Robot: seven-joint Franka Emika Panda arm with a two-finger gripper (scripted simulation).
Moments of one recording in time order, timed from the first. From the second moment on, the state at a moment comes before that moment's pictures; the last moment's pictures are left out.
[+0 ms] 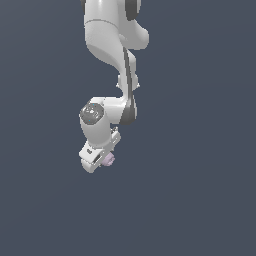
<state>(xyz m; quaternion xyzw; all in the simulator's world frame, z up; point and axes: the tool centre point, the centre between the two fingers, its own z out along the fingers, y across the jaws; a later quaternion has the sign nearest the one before) 0.038 -0.102 0.059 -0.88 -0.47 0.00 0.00</state>
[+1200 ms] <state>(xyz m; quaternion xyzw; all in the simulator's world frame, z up) 0.014 -0.017 0.297 -0.88 -0.47 0.00 0.00</state>
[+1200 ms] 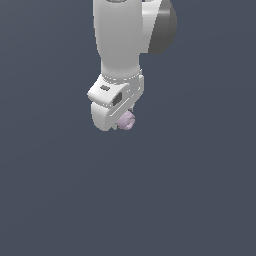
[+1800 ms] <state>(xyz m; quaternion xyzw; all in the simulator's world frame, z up) 0.006 0.022 0.410 -0.88 -0.47 0.00 0.00</state>
